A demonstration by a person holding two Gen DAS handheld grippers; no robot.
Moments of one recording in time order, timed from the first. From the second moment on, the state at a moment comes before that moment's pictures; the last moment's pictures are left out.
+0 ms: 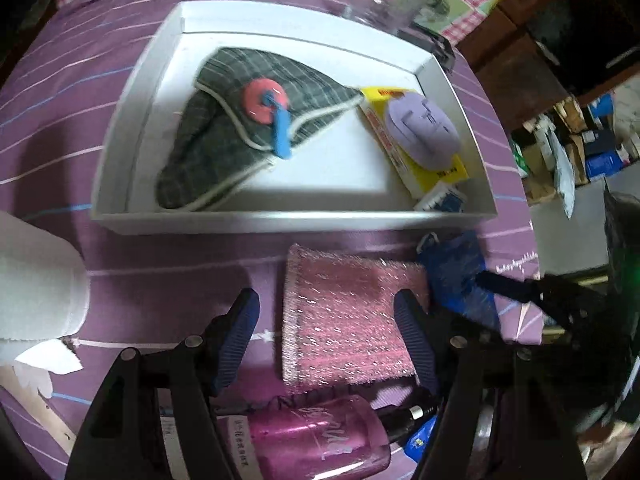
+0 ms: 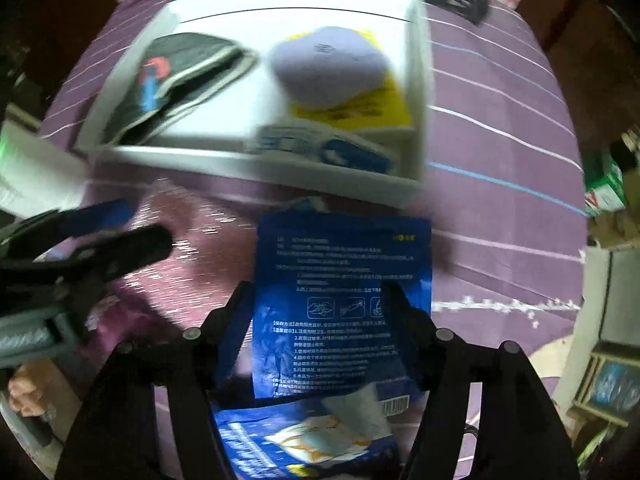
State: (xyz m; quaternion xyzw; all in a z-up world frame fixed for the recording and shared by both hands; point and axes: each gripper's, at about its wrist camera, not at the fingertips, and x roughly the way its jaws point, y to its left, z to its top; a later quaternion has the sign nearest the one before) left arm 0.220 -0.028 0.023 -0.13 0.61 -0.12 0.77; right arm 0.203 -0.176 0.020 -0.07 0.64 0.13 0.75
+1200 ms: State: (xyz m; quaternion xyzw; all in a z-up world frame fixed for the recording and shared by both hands) left arm 0.212 -0.105 0.003 0.05 0.64 -0.09 0.76; right arm 0.230 -0.227 0.014 0.01 0.63 0.08 0.77
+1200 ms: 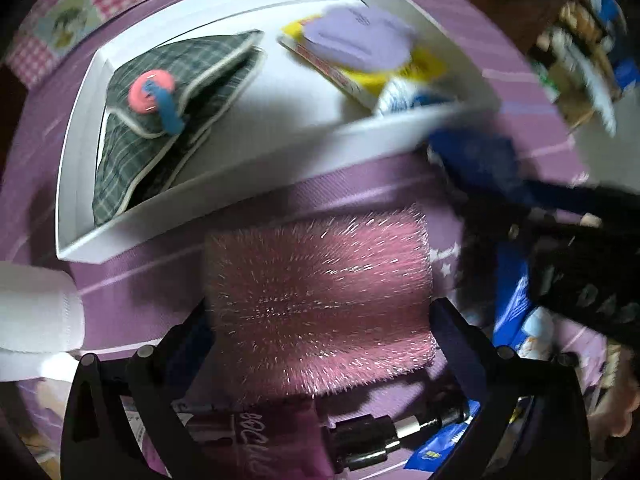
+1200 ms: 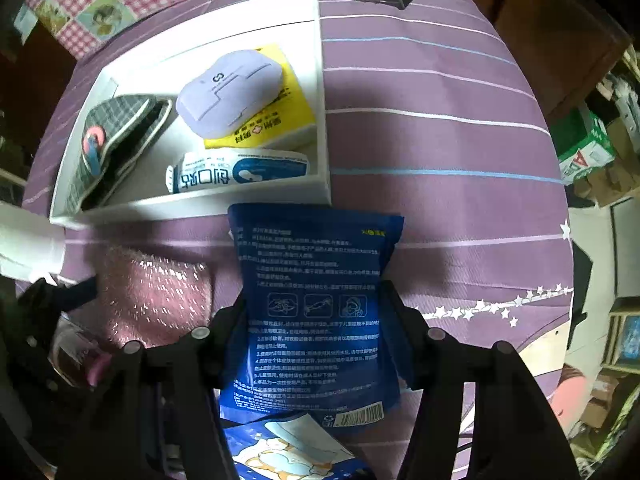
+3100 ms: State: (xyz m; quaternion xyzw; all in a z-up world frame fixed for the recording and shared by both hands) left arm 0.205 -0.015 0.098 -0.10 0.54 -0.11 0.83; right arm 0.197 -0.224 0.091 0.07 0.53 0.09 0.84
